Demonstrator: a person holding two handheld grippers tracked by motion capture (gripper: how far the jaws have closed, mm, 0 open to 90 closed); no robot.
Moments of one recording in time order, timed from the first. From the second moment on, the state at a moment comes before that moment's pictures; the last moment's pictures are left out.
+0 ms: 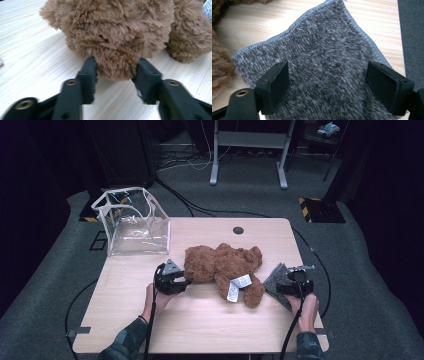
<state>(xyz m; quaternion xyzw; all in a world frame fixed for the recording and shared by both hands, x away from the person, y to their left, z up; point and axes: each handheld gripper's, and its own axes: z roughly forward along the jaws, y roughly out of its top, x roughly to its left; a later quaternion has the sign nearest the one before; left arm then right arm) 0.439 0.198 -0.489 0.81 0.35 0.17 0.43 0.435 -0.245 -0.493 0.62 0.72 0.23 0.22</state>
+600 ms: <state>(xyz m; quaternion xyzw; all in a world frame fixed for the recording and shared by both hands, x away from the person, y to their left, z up) 0.430 0.200 -0.506 0.79 0.34 0.21 0.48 0.434 -0.245 -0.501 0.62 0.72 0.23 0.21</state>
